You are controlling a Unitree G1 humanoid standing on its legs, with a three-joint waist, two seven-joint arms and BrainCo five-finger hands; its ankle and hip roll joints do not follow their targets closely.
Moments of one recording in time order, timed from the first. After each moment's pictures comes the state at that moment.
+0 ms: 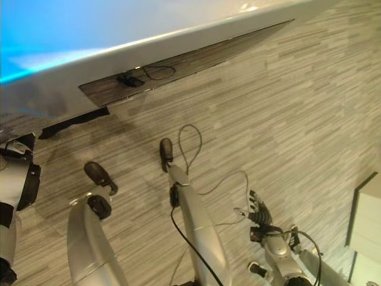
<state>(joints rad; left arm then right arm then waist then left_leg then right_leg) -1.26 0.73 -0.33 1.31 -0.73 -0.21 0.23 -0.01 -0.44 0.33 0.60 0.38 -0.32 -0.11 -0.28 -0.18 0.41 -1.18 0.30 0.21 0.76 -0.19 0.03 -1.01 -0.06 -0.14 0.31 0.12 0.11</state>
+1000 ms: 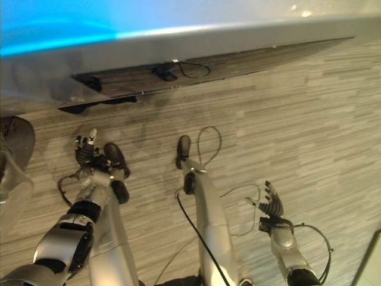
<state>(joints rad) -0.72 0.37 -0.05 0.98 -1.03 -0.36 0.29 -0.06 -0.47 0.25 0.65 0.30 -0.32 -0.23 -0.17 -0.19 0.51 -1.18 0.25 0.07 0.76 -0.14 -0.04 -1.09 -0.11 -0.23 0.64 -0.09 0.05</state>
